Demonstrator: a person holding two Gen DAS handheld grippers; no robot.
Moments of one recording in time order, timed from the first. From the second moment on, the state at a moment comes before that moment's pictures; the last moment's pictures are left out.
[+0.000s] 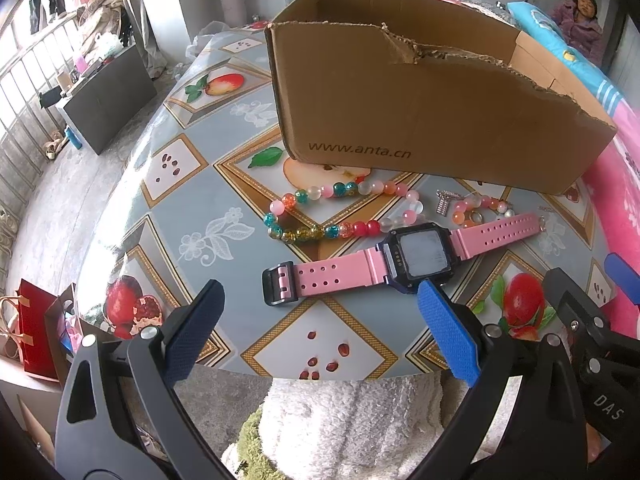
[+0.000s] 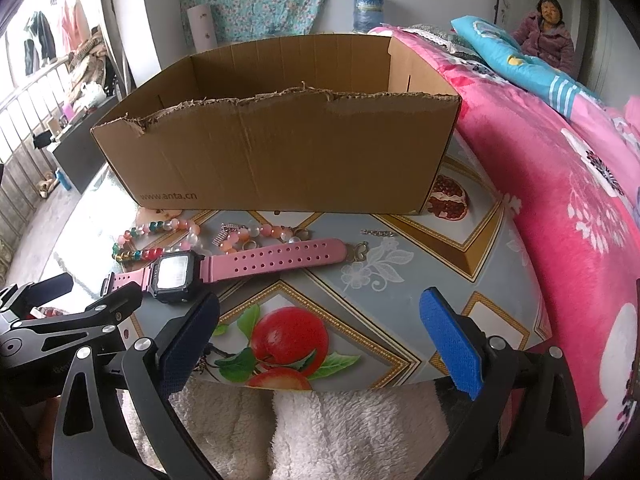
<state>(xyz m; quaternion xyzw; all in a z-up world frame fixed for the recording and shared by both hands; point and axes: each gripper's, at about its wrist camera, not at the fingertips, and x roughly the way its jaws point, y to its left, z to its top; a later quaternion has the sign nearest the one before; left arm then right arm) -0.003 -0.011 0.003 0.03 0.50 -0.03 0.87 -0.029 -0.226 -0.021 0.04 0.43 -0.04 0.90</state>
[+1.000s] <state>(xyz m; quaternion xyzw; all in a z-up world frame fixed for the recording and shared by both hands) -0.005 -0.013 0.004 0.03 0.50 -0.03 0.87 -0.030 -0.229 -0.019 0.05 0.43 -0.05 0.90</state>
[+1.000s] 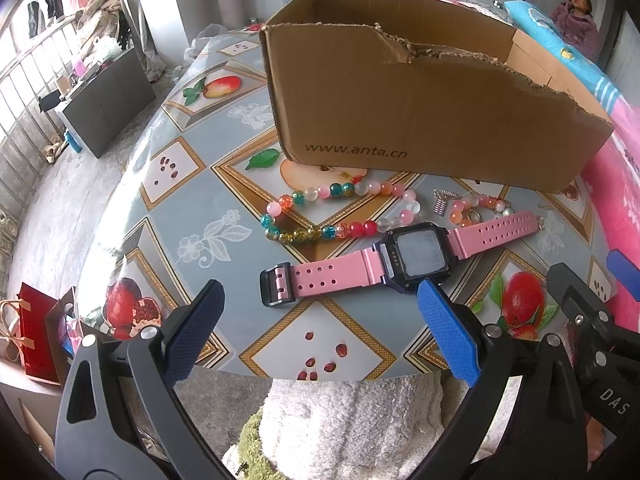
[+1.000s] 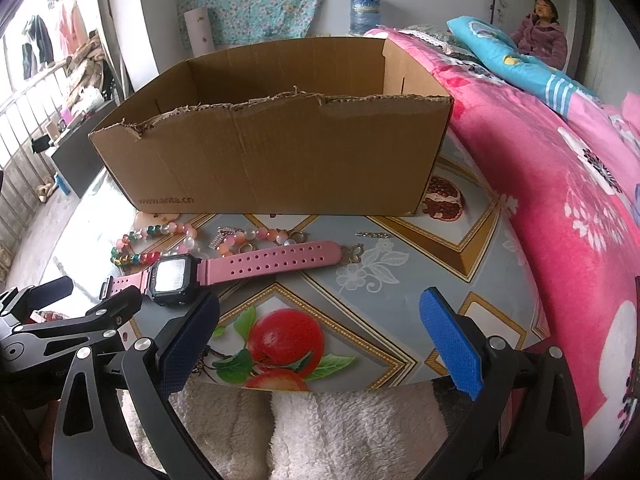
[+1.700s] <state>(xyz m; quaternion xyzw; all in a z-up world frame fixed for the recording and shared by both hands) -0.004 0.047 0.010 0.00 0.41 -0.12 0.90 -0.025 -0.178 -0.006 -0.09 0.35 0.20 0.91</state>
